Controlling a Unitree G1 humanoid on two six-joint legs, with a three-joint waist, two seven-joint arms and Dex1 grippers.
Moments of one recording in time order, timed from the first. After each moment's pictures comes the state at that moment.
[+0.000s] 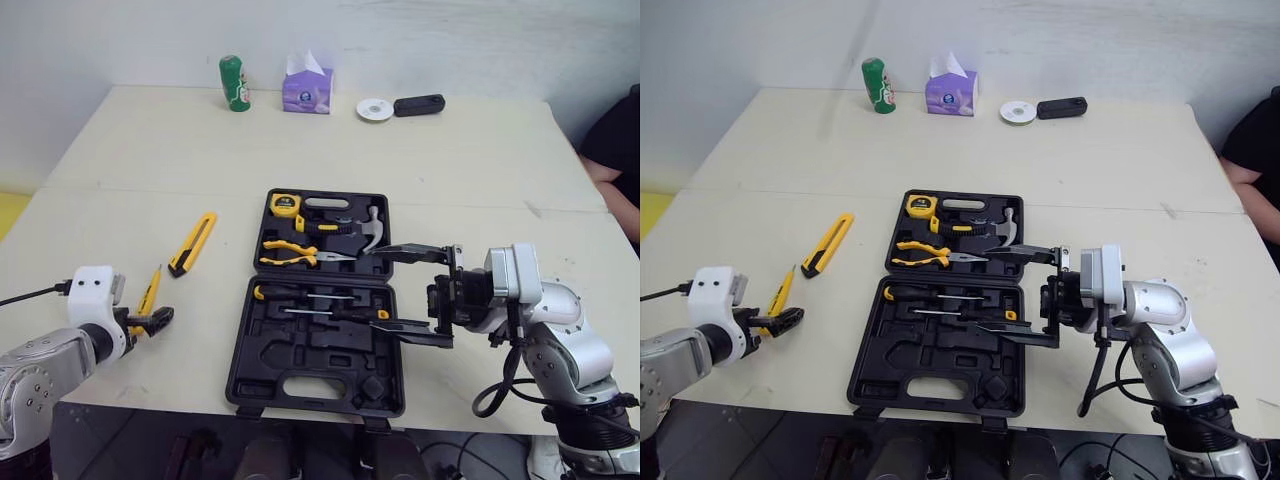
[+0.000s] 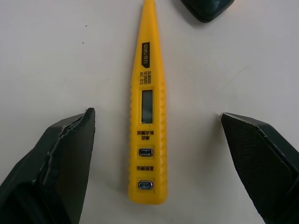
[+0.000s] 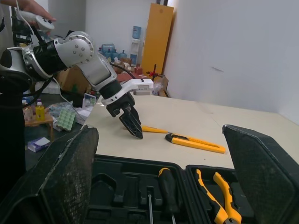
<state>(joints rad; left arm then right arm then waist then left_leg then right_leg) -0.06 0.67 0.54 -0.47 -0.64 1.38 -0.06 -0.27 -0.59 -0.01 -0.35 0.69 0.09 1.20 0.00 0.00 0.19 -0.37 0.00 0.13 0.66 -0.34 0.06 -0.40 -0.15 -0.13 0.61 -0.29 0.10</state>
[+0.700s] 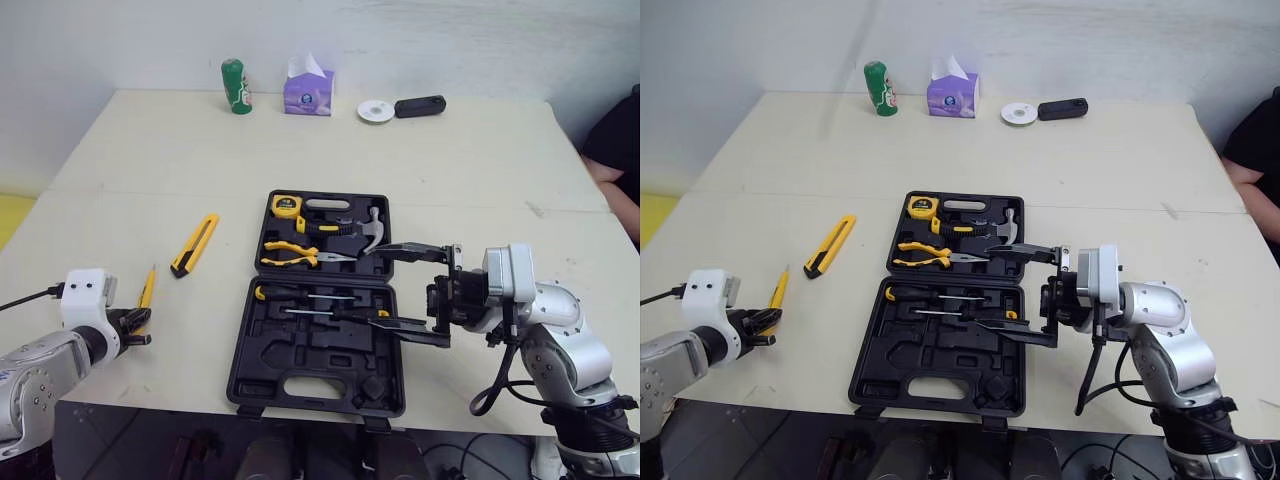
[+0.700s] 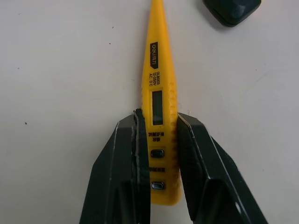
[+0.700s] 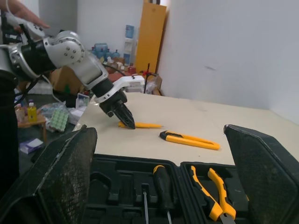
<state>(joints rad) -0.02 0.63 0.55 -0.41 -0.53 1.29 -0.15 -0.25 -0.58 -0.01 -0.35 0.67 0.09 1.17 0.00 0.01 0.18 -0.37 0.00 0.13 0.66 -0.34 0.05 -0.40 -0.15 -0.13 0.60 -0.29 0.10</state>
